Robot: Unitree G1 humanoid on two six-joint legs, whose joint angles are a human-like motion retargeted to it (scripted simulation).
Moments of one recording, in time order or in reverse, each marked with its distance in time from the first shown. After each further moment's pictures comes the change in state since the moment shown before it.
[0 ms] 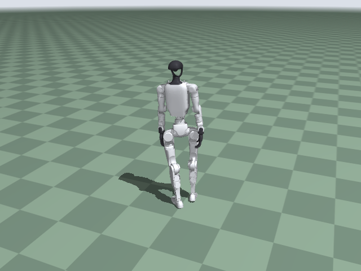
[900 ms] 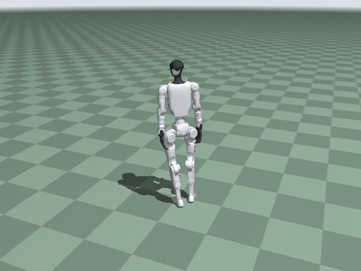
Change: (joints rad) left arm -0.020 0.010 0.063 0.021 -0.024 -0.005 0.022; right arm -0.026 0.013 0.014 -0.110 -0.020 -0.045 0.052; waist 0.032 -0.065 0.026; left_leg -0.116 -0.129 -0.523 0.036 0.127 0.048; right_leg 0.130 -0.140 -0.512 -0.033 -0.067 0.029
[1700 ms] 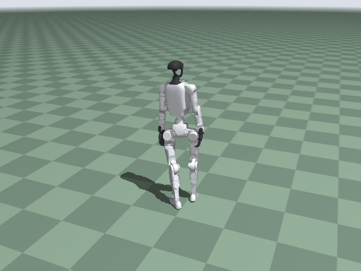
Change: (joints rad) left arm 0.095 0.019 0.006 -0.025 0.019 0.014 -0.051; right arm -0.049 -0.003 0.032 0.023 -0.054 0.013 0.024; waist -0.045 0.088 -0.085; left_leg 0.099 0.144 0.774 -0.051 -0.166 -0.097; right_leg -0.252 0.187 0.716 0.035 0.124 -0.014
